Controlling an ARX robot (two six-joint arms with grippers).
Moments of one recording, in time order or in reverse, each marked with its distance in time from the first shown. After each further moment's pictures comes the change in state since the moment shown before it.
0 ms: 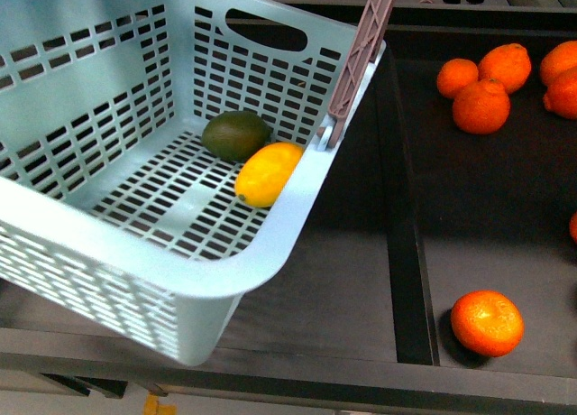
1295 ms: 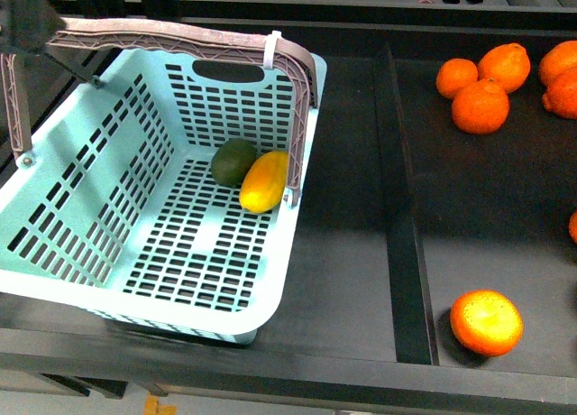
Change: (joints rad) left arm 0.156 -0.247 -0.311 -0.039 -0.031 -0.206; right arm 0.000 0.000 0.000 0.000 0.000 0.000
